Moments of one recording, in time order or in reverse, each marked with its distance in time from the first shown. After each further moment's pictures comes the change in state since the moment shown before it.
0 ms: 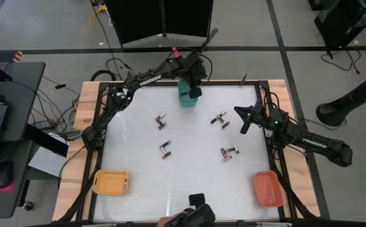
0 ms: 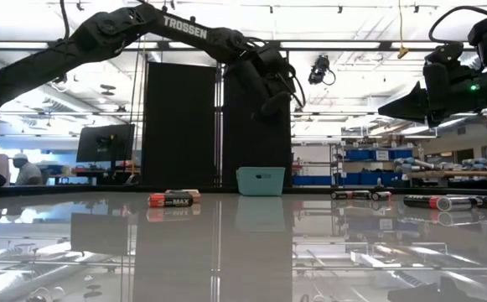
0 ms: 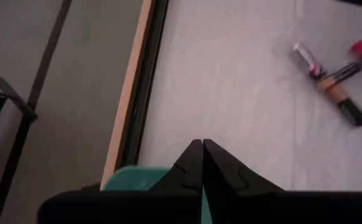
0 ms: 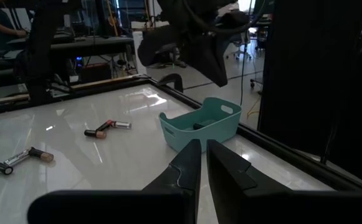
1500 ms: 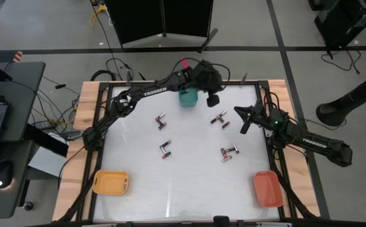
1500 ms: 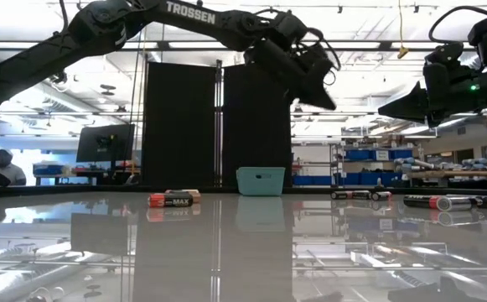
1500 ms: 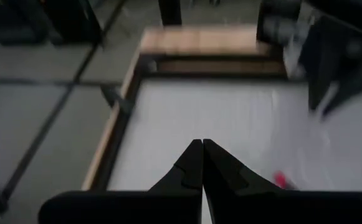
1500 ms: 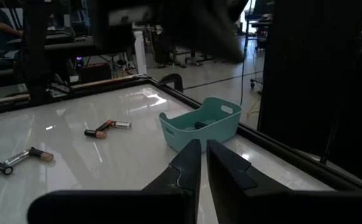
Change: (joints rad) left arm -0.164 0.000 0.000 0.308 0.019 -0.140; right arm 0.000 0.000 0.000 0.000 0.000 0.000
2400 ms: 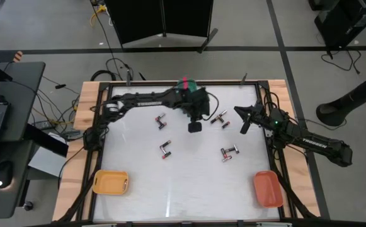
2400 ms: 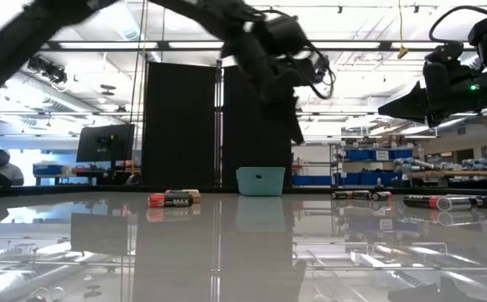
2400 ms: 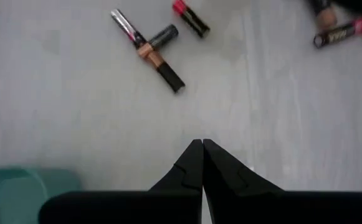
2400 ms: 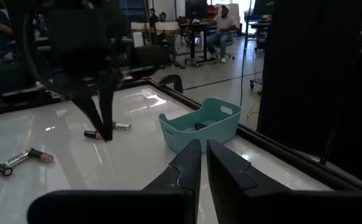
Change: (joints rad) left arm -0.127 -0.243 -0.491 -0.148 -0.046 -0.011; right arm 0.000 0.000 0.000 0.003 0.000 0.000
